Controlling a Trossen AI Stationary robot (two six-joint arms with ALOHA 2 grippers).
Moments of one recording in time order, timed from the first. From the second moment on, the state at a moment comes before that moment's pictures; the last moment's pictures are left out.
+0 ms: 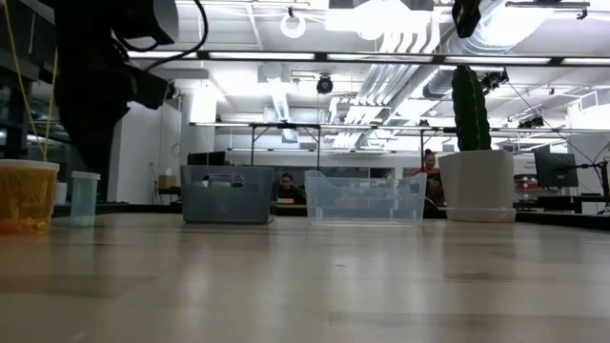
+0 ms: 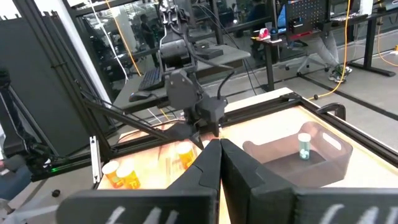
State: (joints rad) left arm 0.02 1.24 0.74 -0.98 -0.13 -0.77; right arm 0.14 0.79 0.65 0.09 0.24 0.25
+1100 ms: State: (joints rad) left arm 0.02 1.34 0.74 -0.99 -0.09 -0.65; right arm 0.14 0.79 0.65 0.03 0.29 0.27
